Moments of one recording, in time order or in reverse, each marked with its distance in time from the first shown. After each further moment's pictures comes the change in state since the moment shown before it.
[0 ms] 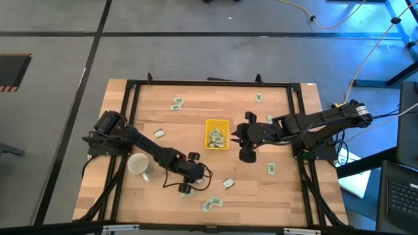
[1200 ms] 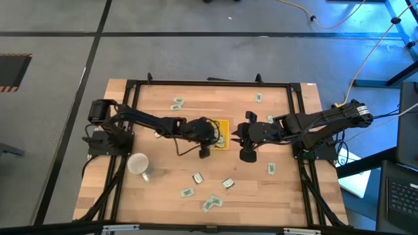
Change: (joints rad) left arm 0.357 -0.167 -0.001 0.229 0.031 0.029; right arm -0.003 -0.008 0.000 0.000 0.000 0.000
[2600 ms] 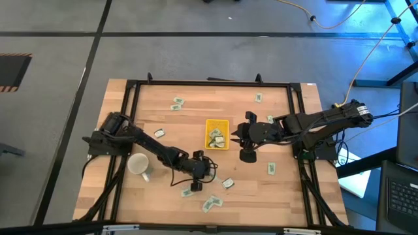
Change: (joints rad) left arm -0.313 0.205 -0.011 0.037 -0.094 -0.210; right arm 0.007 0.000 0.000 0.013 0.000 0.003
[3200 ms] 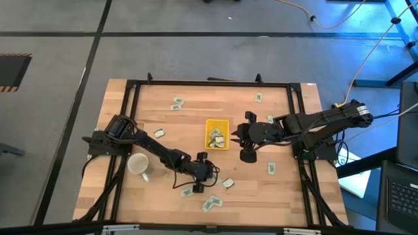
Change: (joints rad) left arm -0.016 0.112 0.016 0.030 -0.020 0.089; right arm 0.000 0.000 0.000 -0.001 0.000 -0.026
